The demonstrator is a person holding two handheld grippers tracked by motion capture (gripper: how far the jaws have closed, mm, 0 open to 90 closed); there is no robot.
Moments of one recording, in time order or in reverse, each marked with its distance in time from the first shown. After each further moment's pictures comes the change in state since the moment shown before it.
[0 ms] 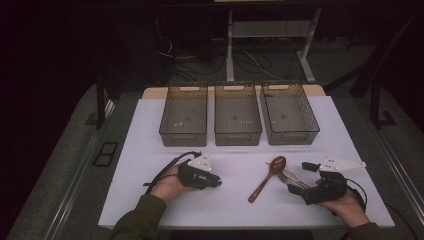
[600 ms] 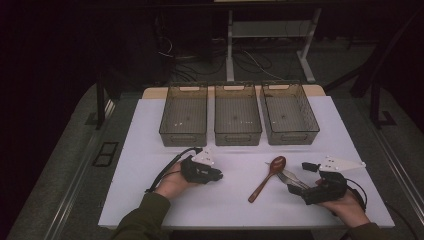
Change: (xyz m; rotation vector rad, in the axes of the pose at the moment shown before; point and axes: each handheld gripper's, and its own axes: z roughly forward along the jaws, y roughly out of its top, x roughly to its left) left arm 0.011 0.006 0.005 -0.004 0.093 -0.069; right arm 0.000 0.000 0.000 0.002 -0.002 -0.002
